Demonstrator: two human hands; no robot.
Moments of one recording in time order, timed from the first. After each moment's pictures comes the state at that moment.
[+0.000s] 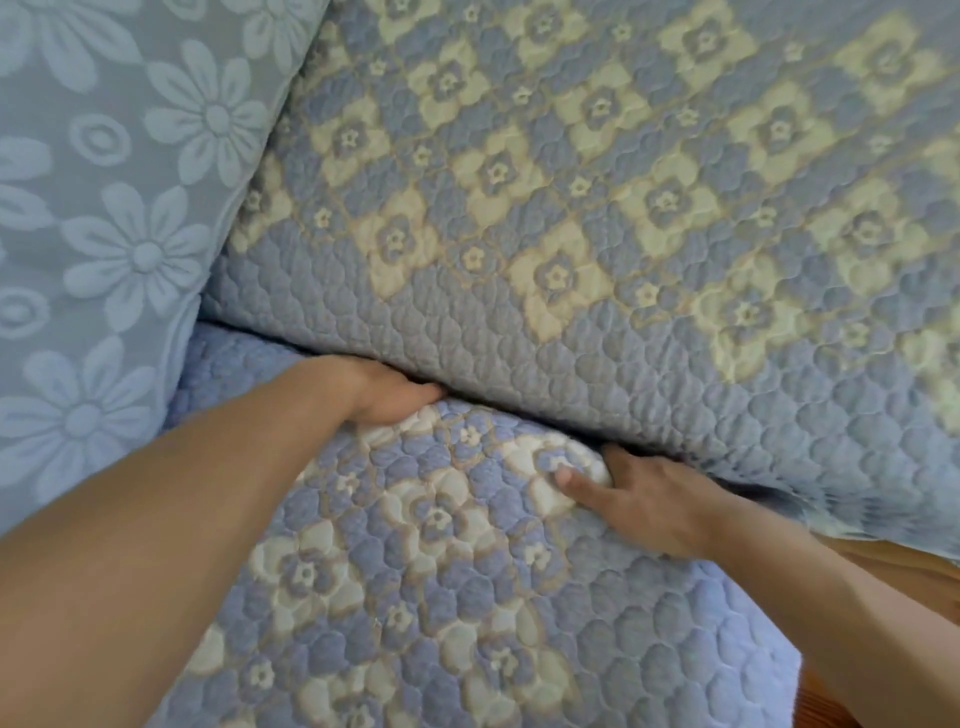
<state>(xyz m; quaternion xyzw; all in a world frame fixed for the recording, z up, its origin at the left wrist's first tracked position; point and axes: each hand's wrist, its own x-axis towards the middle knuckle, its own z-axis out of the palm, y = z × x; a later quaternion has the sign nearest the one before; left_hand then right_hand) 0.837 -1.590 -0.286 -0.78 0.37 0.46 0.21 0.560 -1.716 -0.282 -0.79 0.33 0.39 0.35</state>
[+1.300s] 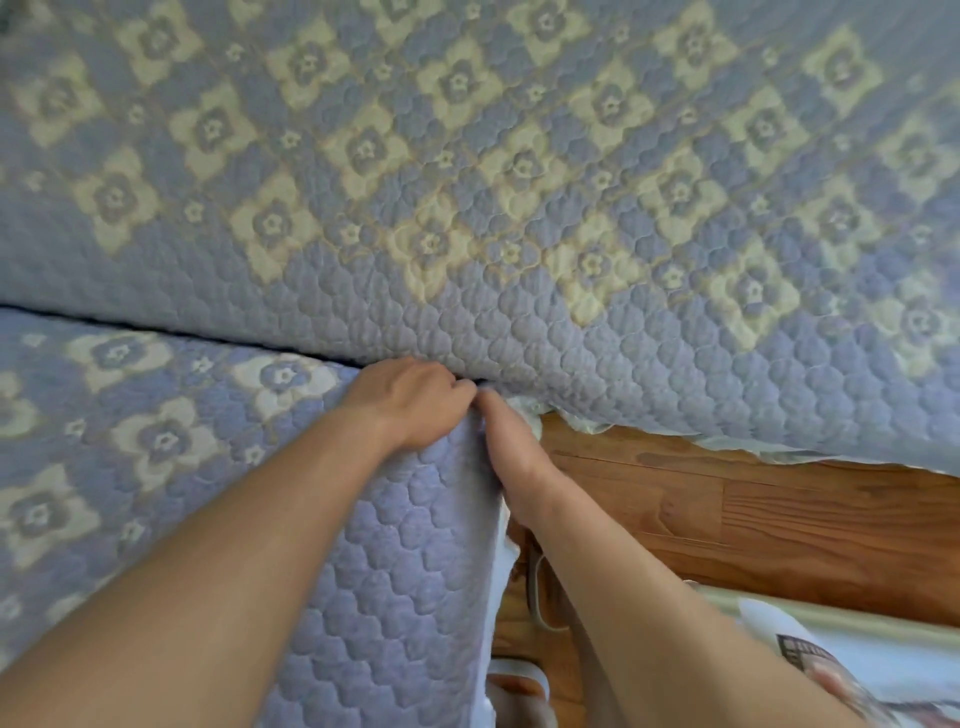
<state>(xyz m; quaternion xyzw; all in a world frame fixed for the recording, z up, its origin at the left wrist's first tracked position) 0.558 -1.710 -0.260 -0.78 0.51 0.35 0.09 0.418 -1.743 -0.279 -0.40 0.55 0.07 0.73</state>
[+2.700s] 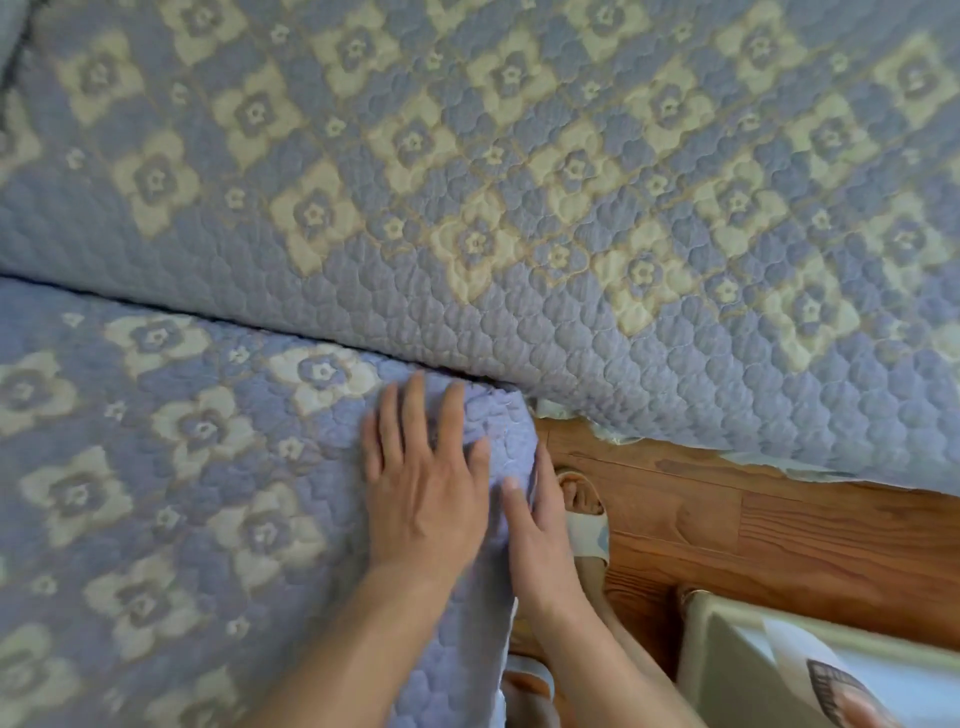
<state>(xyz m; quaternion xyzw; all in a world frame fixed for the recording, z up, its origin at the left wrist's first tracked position) 0.494 -1.621 -0.259 -0.90 0.41 0.15 -0.04 0.374 -1.661 -0.278 -0.50 0.56 -0.07 0.66</state>
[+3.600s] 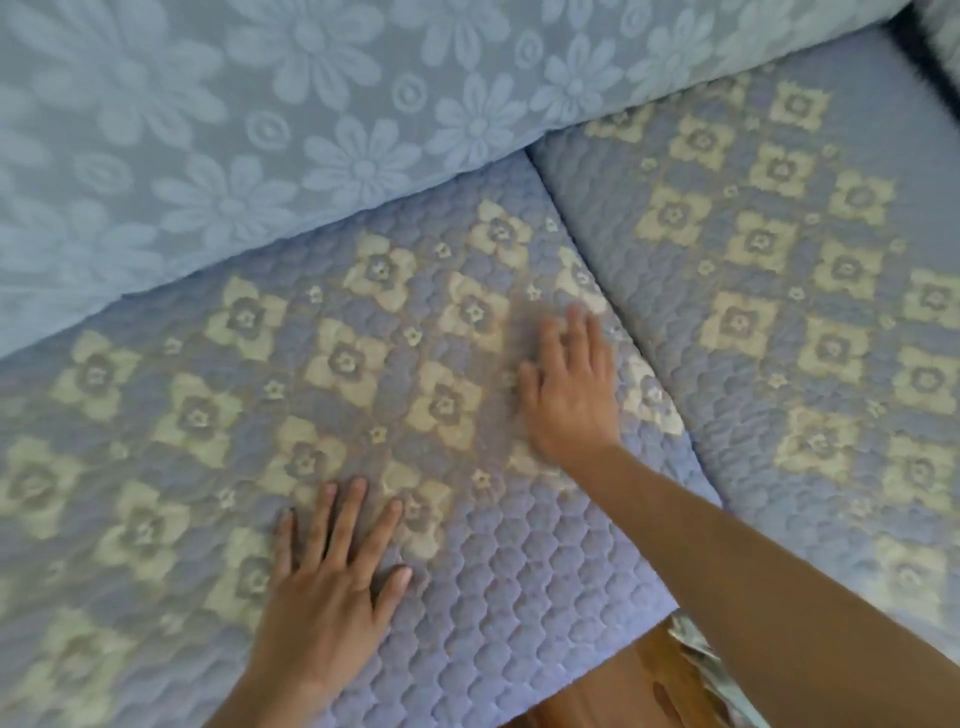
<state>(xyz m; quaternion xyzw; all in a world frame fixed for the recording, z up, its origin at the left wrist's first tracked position) 0.414 -1.322 -0.271 -0.98 0.08 0.18 -0.04 0.603 -1.583 -0.262 -0.99 -0.06 0.09 0.10</state>
